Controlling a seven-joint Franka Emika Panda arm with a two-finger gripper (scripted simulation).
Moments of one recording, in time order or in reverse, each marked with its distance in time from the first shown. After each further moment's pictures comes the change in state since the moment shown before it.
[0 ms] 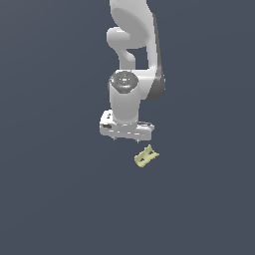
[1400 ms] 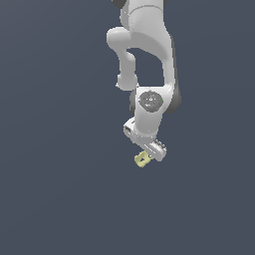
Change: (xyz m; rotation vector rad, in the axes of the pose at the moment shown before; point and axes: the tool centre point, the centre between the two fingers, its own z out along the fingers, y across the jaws) arm 0.006 -0.075 0.057 0.011 0.024 0.627
